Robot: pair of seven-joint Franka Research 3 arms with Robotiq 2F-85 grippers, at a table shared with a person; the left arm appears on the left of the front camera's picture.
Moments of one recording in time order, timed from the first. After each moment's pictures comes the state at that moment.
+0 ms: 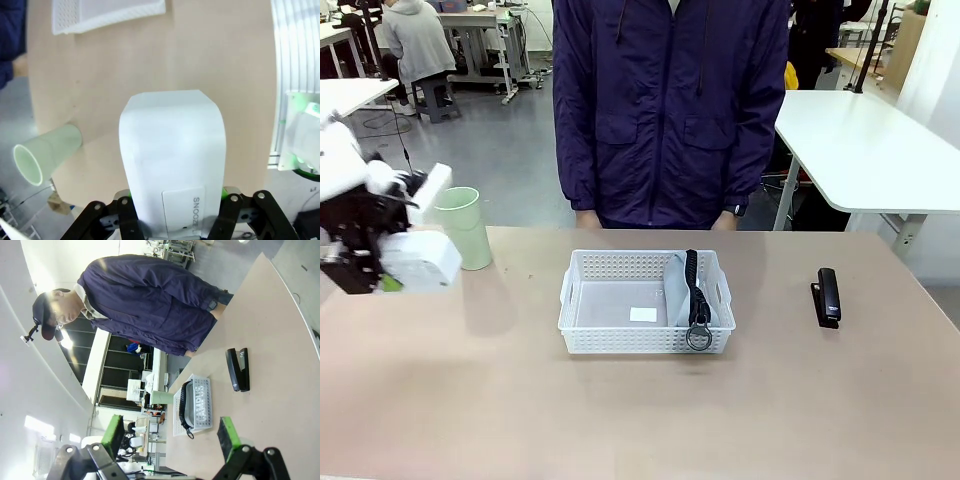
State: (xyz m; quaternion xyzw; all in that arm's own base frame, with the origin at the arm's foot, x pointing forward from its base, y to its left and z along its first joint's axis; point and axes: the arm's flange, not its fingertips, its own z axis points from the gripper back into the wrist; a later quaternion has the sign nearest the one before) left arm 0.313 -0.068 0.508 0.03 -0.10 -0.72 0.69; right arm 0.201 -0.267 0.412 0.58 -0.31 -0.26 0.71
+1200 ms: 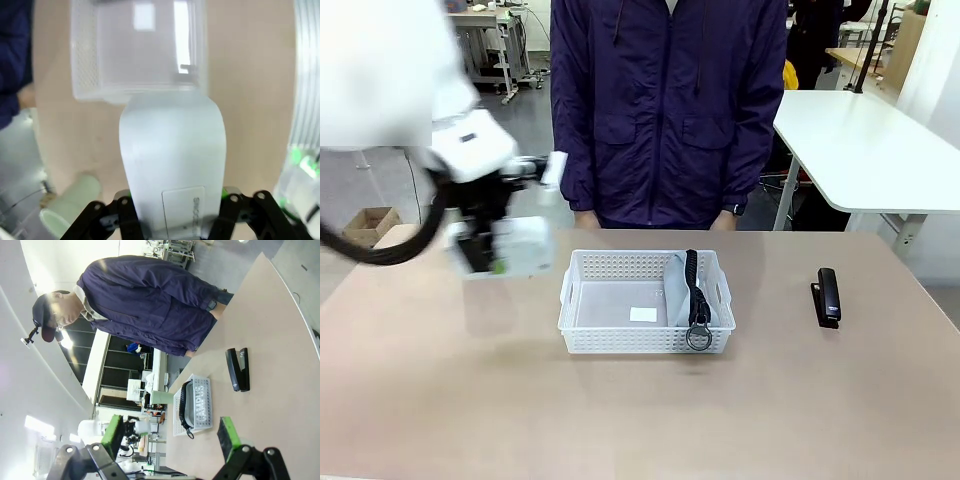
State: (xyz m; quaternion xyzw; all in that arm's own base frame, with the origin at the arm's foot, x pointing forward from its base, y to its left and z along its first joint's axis) left arm 0.390 -0.224 0.498 0.01 -0.08 -0.68 0.72; right arm 0.201 -0.267 0.412 0.58 -0.31 -0.26 0.71
